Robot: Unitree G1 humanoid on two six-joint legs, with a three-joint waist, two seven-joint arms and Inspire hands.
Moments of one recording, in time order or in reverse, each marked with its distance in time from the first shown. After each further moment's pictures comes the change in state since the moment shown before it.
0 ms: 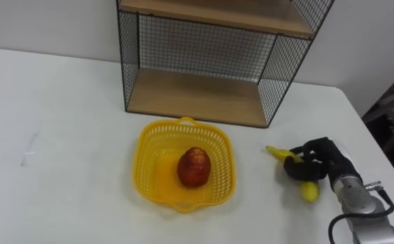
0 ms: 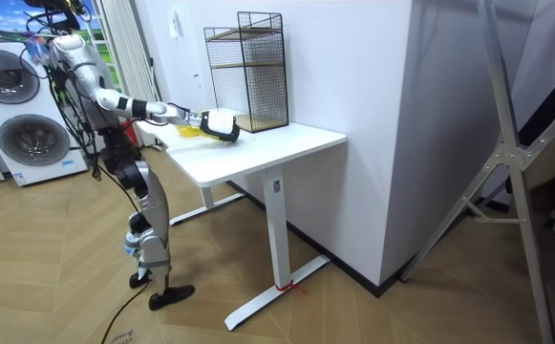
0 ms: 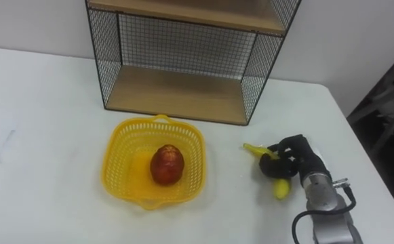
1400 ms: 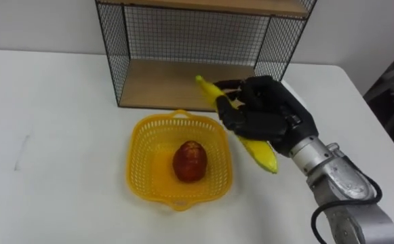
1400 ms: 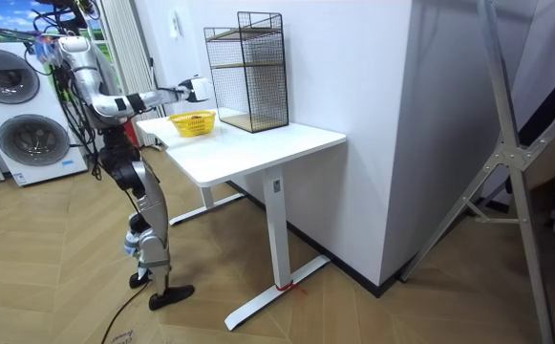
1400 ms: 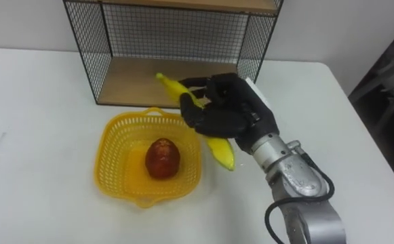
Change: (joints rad) left arm -0.037 -0.022 -0.056 0.077 -0.009 -0.072 -0.051; right arm 0.059 0.016 0.189 -0.663 0.450 0.019 0.274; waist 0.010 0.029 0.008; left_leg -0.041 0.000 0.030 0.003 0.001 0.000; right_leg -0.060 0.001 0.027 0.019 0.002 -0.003
